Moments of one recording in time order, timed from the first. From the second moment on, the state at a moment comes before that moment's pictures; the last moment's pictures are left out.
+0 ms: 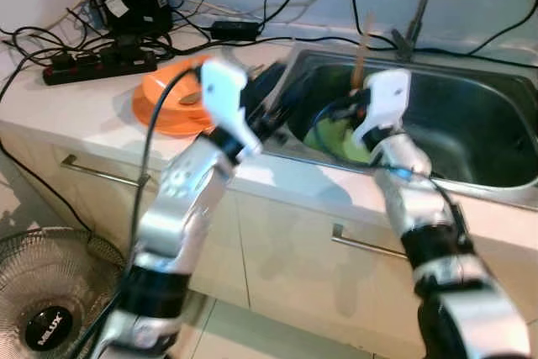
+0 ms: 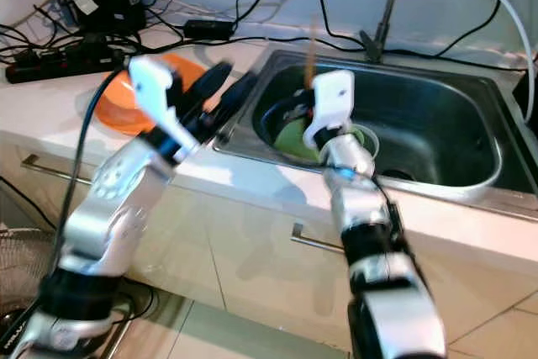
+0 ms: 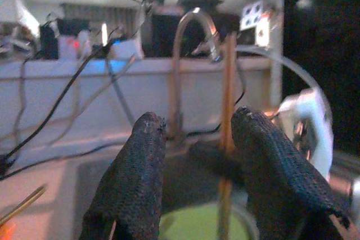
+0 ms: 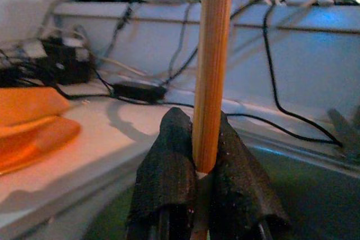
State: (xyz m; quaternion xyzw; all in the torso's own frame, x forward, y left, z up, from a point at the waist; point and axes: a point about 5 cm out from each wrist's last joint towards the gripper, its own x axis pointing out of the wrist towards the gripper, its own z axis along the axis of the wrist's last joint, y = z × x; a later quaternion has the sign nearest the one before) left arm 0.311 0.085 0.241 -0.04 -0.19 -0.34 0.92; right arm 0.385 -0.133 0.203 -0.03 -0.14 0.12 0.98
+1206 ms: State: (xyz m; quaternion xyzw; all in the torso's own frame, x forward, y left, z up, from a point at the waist) left arm 0.296 0.088 0.158 0.01 0.00 -0.30 0.95; right arm 0.398 -0.150 0.159 -0.06 0.00 0.06 1.00
